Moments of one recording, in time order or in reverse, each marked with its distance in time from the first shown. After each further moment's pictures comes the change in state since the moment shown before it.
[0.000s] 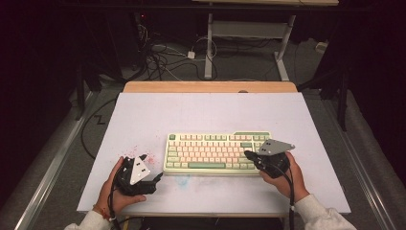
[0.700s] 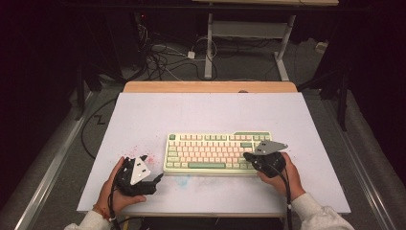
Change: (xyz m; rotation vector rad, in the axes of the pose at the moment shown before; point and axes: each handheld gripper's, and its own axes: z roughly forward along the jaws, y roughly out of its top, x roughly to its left) left arm -0.001 0.000 0.001 0.009 -0.012 0.008; right arm -0.003 -0.010 0.018 0.068 -0.004 0.000
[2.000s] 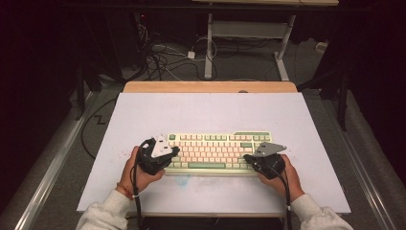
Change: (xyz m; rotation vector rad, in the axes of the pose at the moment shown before) left arm 0.004 0.083 0.023 -0.018 -0.144 0.010; right arm 0.000 -0.009 0.006 0.019 -0.001 0.012
